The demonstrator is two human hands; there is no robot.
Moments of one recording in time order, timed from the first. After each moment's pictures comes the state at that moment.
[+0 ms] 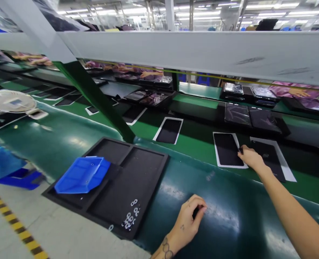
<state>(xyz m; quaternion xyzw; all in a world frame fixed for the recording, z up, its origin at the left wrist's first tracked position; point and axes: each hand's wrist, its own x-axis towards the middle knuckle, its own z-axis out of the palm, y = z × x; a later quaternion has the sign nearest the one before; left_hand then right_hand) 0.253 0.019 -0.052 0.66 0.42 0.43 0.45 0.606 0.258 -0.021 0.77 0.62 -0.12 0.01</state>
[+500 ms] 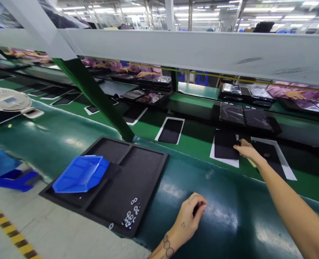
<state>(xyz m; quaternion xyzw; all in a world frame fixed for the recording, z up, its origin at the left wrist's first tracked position) 0.253 0.019 -0.058 0.66 0.42 0.44 0.45 0.588 0.277 0.014 0.79 0.59 -0.19 -0.05</state>
